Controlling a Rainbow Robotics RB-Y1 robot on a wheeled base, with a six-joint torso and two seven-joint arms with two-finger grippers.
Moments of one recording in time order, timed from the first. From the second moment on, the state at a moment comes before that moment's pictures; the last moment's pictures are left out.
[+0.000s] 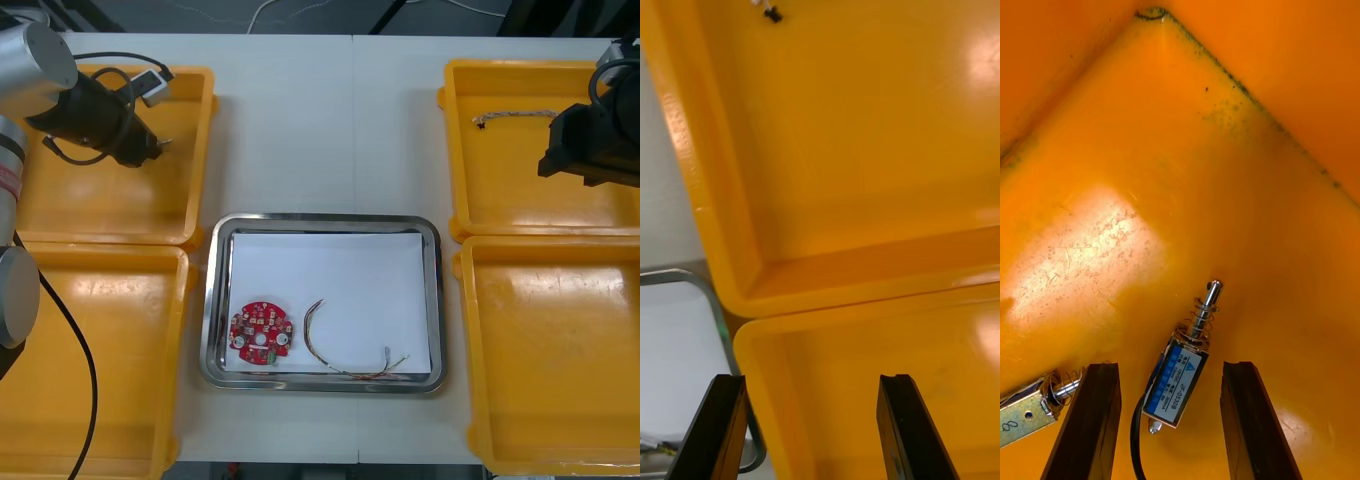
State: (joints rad) right arm -0.69 -0.88 0.08 -1.97 -0.93 1.92 0.75; left arm -0.95 0.47 0.21 -0.86 0.53 1.25 -2.55
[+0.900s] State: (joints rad) right arm -0.75 -0.87 0.08 -1.54 -0.67 1.56 1.00; left arm -0.93 0.47 0.21 -0.86 0.54 1.22 -2.55
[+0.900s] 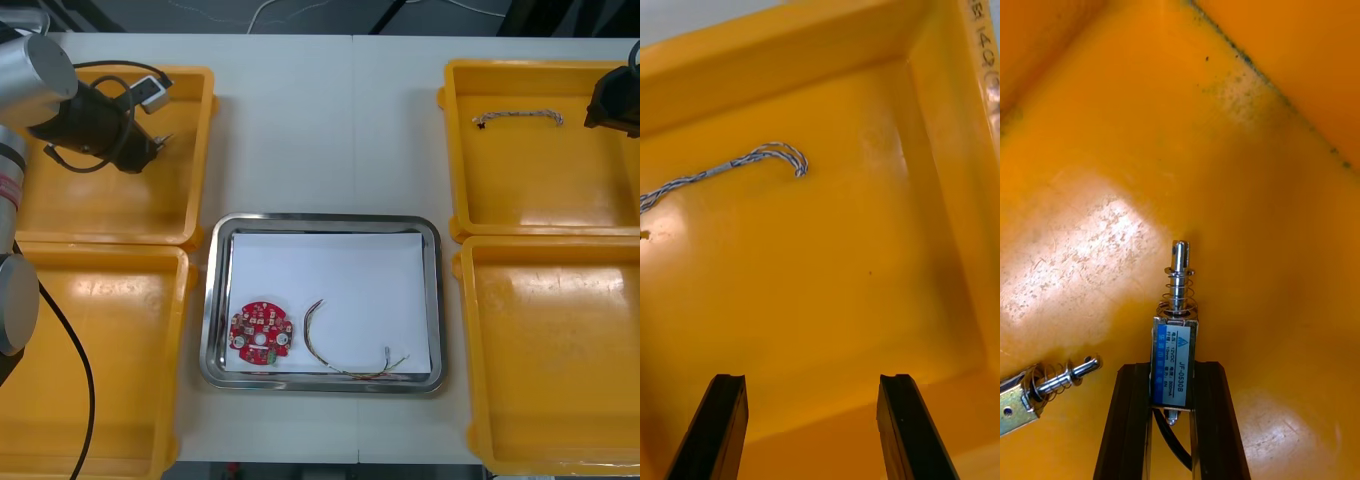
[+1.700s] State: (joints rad) right arm -0.88 -0.75 0.23 -1.07 -0.55 1.05 1.07; left arm -0.93 0.60 0.16 -1.10 0.63 1.58 -2.55
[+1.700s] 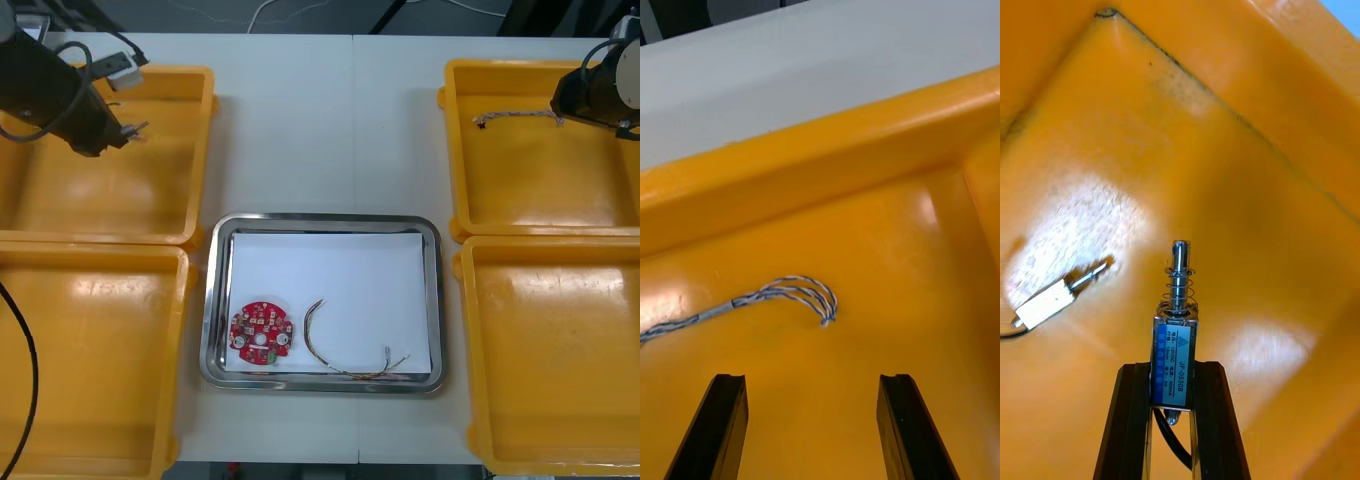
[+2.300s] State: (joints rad) right arm -0.95 -0.69 0.25 -0.83 -0.50 0.82 1.13; left arm -0.89 0.68 0.08 -1.65 0.72 1.91 -1.76
